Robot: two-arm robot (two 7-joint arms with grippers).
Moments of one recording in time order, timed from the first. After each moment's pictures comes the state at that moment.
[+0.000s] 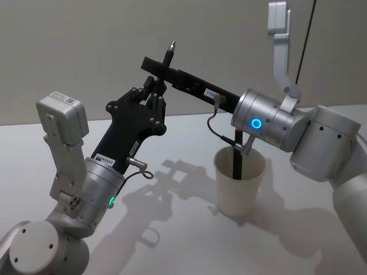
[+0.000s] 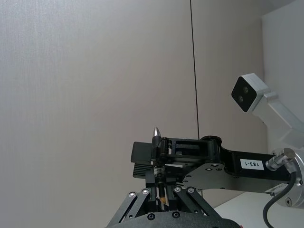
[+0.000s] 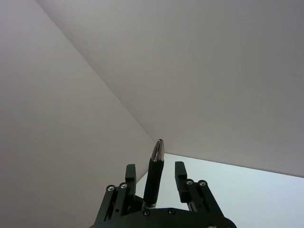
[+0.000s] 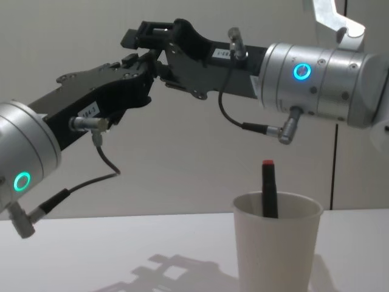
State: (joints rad) left arm -0.07 0.34 0.33 -1.77 -0.38 -0.24 -0.12; right arm 0.51 0.06 -0.38 -1.42 0.94 0.51 0.43
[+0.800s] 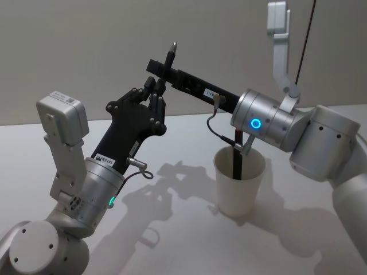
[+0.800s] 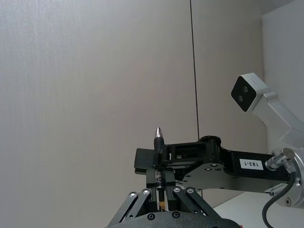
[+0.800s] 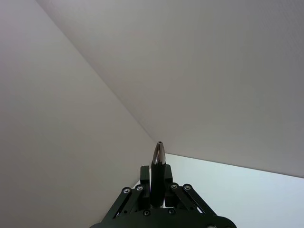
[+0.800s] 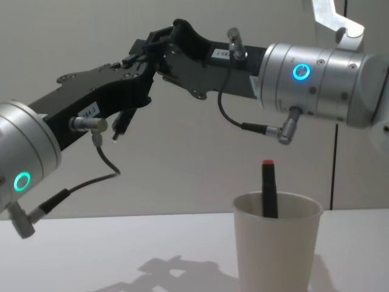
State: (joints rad) left arm -0.07 0.34 0.33 -1.77 -0.38 -0.24 -0.12; right arm 0.51 0.06 -0.38 -1.42 0.93 0.51 0.43
